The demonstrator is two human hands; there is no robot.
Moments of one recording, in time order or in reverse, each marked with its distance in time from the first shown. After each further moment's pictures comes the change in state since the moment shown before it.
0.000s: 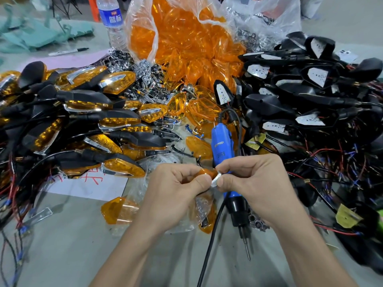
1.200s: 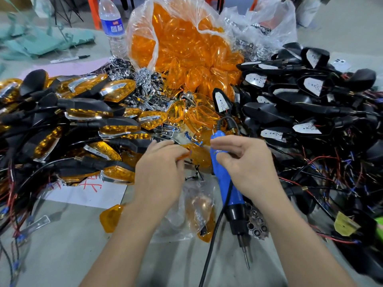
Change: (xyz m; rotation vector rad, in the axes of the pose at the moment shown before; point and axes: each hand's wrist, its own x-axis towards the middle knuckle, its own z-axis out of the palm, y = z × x) left_hand 0.044 -0.002 -0.011 0.857 0.382 0.287; right_hand 0.043 -0.012 0.011 -0.236 0.139 -0.101
